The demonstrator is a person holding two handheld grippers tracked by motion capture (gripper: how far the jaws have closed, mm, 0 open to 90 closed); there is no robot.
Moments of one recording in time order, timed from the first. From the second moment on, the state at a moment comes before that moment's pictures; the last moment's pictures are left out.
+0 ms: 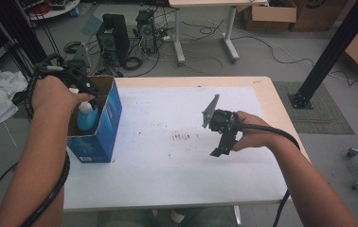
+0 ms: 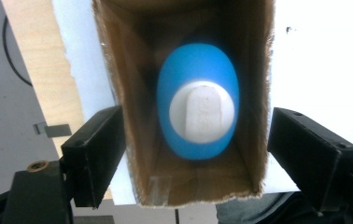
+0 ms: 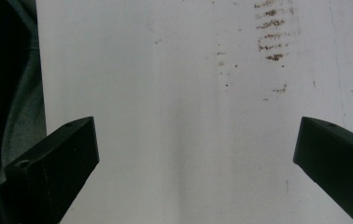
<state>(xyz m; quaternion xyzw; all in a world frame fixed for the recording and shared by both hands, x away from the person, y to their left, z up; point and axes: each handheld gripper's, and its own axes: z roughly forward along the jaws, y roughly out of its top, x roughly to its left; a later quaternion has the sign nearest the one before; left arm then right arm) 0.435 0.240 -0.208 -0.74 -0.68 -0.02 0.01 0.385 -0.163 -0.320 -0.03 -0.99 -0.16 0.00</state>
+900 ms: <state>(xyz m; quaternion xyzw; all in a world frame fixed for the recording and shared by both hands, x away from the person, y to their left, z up) 0.431 0.201 -0.170 -0.79 -0.62 -0.03 0.00 0.382 -0.165 -0.317 -0.03 -0.99 -0.16 0.00</state>
